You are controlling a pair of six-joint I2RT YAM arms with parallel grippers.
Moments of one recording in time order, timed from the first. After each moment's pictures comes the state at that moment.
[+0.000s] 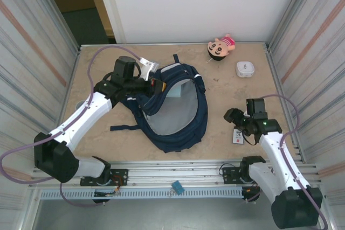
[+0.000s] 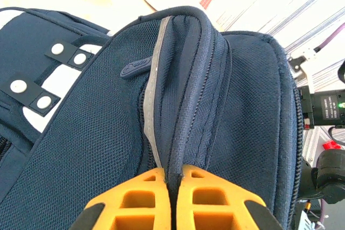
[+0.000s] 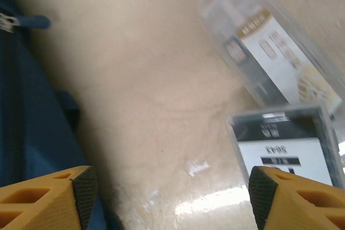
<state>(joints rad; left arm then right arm) -0.48 1.34 1.18 -0.43 0.58 -0.20 0.08 0.84 0.58 -0.78 -0.14 0.72</state>
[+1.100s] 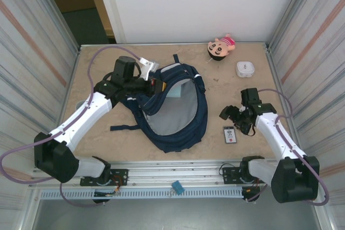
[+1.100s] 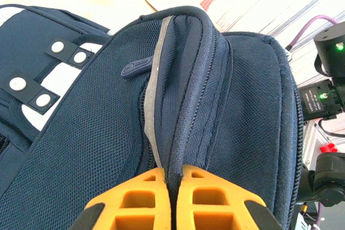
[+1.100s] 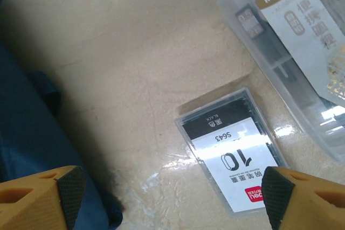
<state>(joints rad) -0.48 1.34 1.18 -0.43 0.58 -0.21 0.10 1.10 0.72 -0.87 -0.19 0.67</state>
